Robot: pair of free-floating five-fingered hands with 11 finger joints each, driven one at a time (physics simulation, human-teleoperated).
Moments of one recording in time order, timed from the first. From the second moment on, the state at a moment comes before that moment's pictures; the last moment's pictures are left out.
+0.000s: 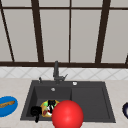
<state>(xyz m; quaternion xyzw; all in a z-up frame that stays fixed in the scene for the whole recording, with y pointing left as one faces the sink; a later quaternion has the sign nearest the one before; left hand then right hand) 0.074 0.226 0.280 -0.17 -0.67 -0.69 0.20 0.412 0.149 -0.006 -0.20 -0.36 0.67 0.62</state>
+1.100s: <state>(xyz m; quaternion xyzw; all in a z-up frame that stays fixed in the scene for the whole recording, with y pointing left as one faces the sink) 0.074 0.226 0.280 -0.17 -0.67 -0.69 0.20 0.447 0.145 -0.048 -0.22 -0.37 0.67 0.61</state>
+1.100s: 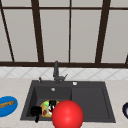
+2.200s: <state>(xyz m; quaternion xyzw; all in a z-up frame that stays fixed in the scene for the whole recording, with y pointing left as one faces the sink) 0.074 0.226 0.280 -0.17 -0.67 -0.69 0.20 0.439 0.142 -0.002 -0.21 -0.33 0.68 0.62</state>
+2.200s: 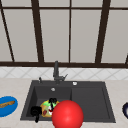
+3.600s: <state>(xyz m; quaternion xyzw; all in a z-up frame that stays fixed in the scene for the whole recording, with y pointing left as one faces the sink) 0.074 0.226 0.280 -0.17 -0.67 -0.69 0.20 0.469 0.116 -0.027 -0.23 -0.44 0.68 0.55</state>
